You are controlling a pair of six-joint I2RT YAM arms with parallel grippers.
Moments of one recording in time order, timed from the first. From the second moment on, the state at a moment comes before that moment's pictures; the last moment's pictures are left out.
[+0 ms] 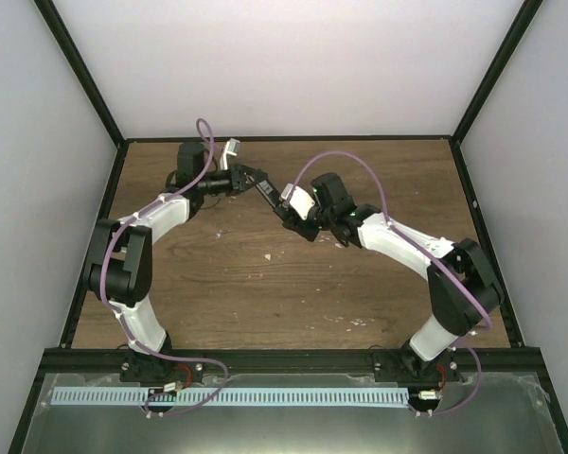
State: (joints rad) left arm -0.22 1.78 1.17 0.27 0.98 -0.73; right arm 0.63 1.60 1.10 -0.21 -0.23 -0.41
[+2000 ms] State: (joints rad) left arm -0.01 1.71 1.18 0.24 0.88 -0.69; right arm 0.54 1.93 1.24 -0.38 0.22 -0.27
